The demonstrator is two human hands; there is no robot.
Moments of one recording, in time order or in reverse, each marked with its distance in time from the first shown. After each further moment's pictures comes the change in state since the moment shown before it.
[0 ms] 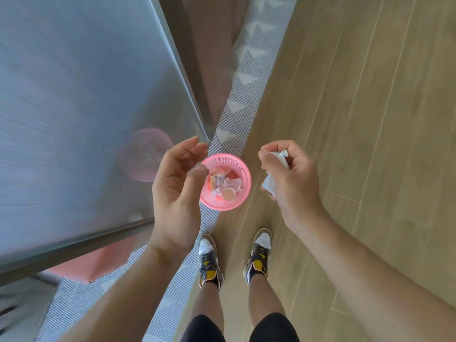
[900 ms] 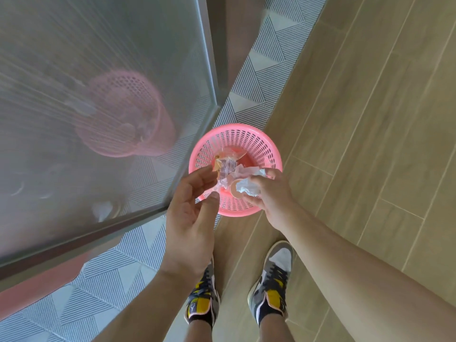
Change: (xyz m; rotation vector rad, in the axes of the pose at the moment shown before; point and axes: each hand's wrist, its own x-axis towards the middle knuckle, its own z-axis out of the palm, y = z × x) left_hand 0.027 -0.324 -0.057 0.119 0.129 -0.224; right_hand 0.164 0.377 0.079 0.090 -0.047 0.649
